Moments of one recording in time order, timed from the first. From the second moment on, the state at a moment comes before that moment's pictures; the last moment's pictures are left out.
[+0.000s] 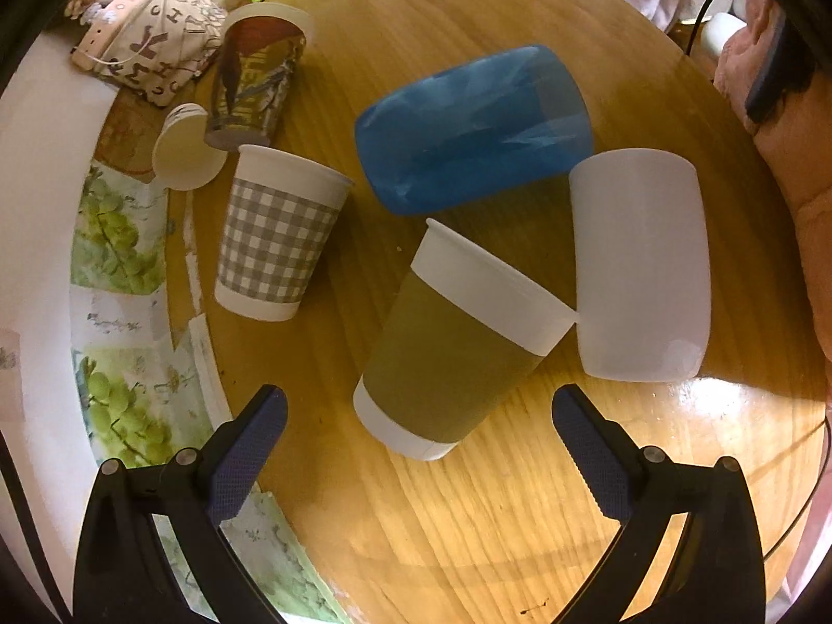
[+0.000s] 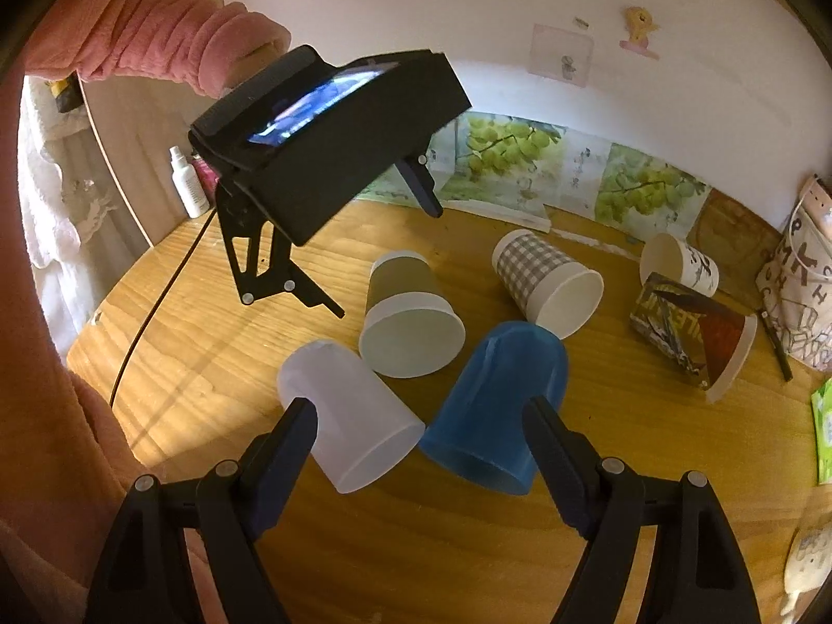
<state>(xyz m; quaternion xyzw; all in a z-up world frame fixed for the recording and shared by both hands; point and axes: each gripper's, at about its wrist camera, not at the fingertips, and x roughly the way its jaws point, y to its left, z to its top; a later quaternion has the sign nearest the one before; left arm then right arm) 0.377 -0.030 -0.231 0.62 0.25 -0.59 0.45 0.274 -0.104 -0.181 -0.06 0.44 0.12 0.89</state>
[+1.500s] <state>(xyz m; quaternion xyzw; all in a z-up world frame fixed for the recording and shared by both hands) 0.437 -0.059 -0.218 0.46 0.46 -0.59 0.48 0.257 -0.117 -0.180 0.01 0.44 0.05 0.90</state>
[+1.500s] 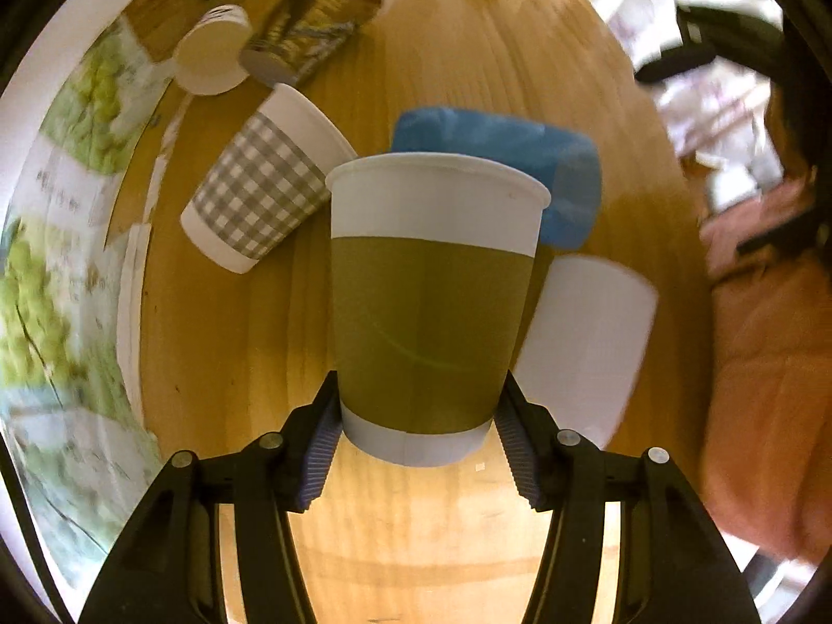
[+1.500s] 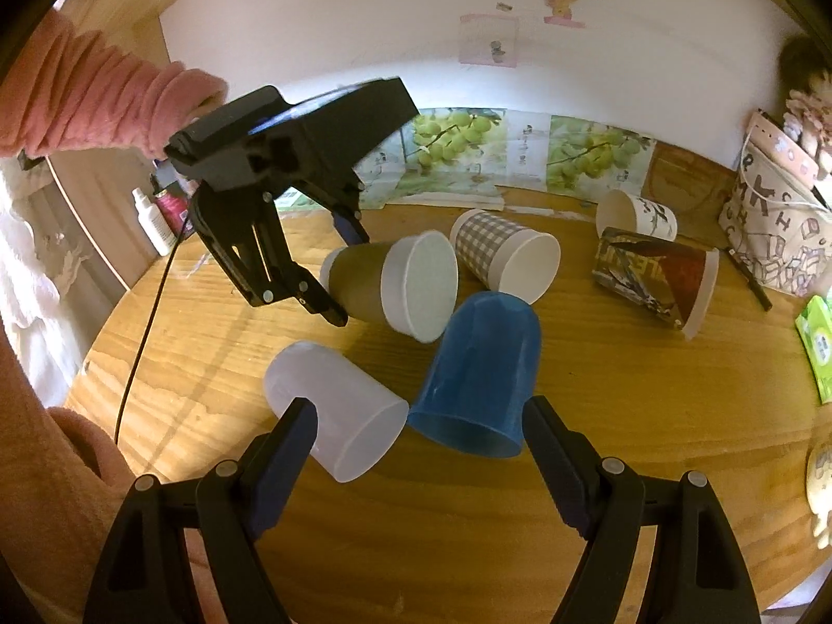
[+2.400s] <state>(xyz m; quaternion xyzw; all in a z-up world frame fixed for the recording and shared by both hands) 0.306 -0.046 -0.169 0.24 0.55 -0.43 0.67 0.219 -0.173 -0.159 0.05 0.43 0.07 0.90</state>
